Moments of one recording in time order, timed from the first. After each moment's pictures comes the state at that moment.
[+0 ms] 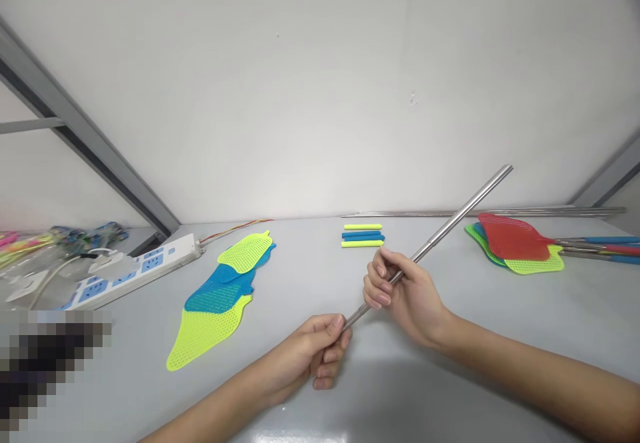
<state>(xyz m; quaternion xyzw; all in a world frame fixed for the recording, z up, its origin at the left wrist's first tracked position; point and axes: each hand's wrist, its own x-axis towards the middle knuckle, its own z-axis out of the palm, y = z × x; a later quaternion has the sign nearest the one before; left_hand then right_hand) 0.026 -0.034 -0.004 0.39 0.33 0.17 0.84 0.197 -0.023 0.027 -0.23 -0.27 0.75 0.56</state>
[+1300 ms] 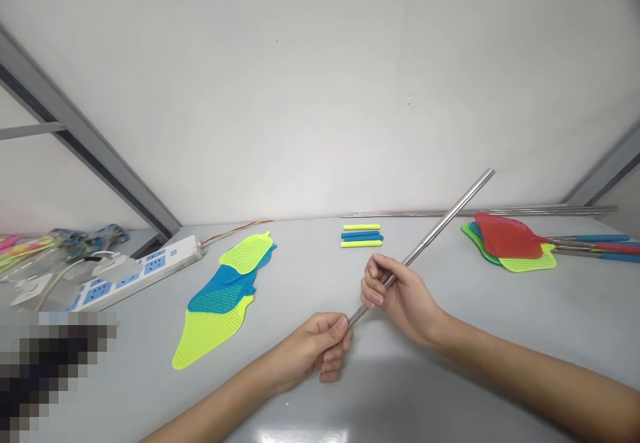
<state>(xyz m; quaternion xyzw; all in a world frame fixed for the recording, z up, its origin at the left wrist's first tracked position) 0.026 -0.030 -0.011 0.44 0.29 0.17 0.83 0.196 -0.026 0.025 -0.25 -0.27 0.76 0.54</state>
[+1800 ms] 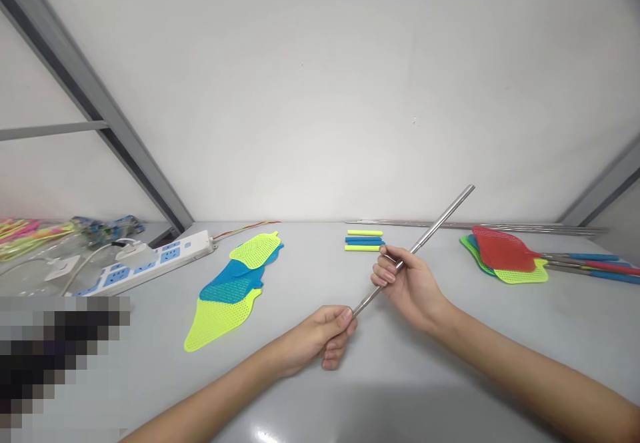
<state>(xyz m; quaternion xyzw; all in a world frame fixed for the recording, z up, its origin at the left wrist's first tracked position) 0.028 -0.032 -0.006 0.48 0.29 0.18 0.81 0.202 -0.017 0.029 -0.26 -0.21 0.73 0.60</state>
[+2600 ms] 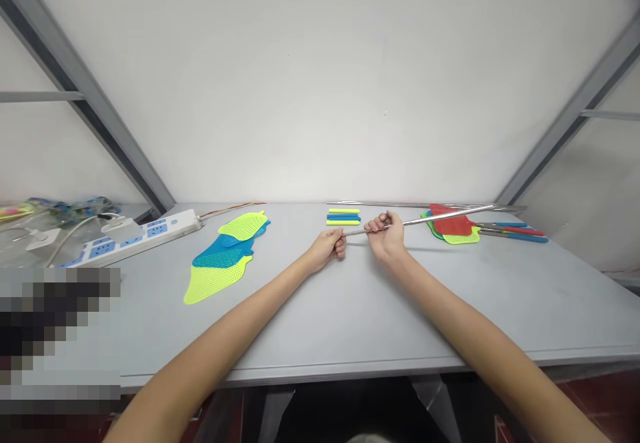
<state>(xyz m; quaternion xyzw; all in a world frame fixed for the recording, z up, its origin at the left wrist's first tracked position) 0.088 0.032 -0.030 0.54 0.32 0.33 0.70 0.221 0.004 0.010 -0.25 -0.12 0.57 0.77</state>
